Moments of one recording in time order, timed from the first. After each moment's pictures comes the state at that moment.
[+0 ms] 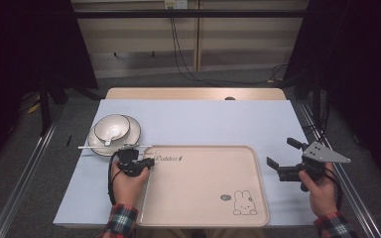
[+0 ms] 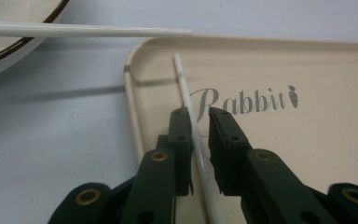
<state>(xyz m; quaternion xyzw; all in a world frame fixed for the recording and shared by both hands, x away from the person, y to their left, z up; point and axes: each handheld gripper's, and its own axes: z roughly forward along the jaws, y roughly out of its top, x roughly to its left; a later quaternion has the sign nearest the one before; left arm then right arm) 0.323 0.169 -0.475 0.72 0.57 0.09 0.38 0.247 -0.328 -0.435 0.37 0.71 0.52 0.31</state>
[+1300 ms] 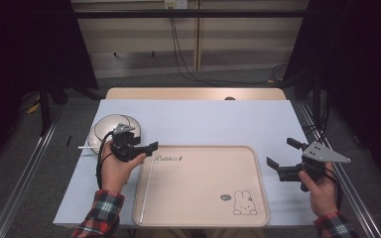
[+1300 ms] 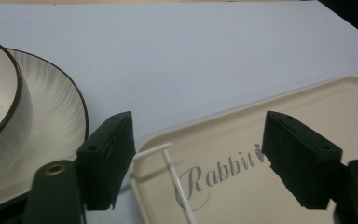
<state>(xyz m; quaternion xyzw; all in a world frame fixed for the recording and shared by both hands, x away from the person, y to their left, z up) 0.349 0.178 -0.423 0.76 0.47 0.13 0.43 0.248 -0.328 -0.435 0.37 0.71 0.52 0.31</state>
